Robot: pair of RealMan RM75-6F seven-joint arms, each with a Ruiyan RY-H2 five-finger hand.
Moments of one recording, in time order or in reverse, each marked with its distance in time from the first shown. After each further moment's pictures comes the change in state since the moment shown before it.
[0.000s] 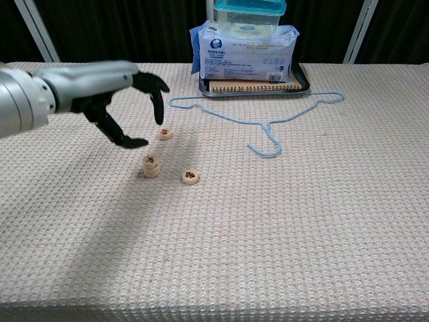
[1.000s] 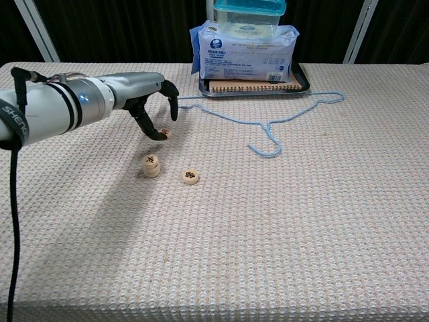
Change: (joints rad) left arm -0.177 -0.257 -0.053 0.579 -0.134 -0.224 -0.098; right arm 0.014 -0.006 0.000 0.005 0.012 -0.031 -0.007
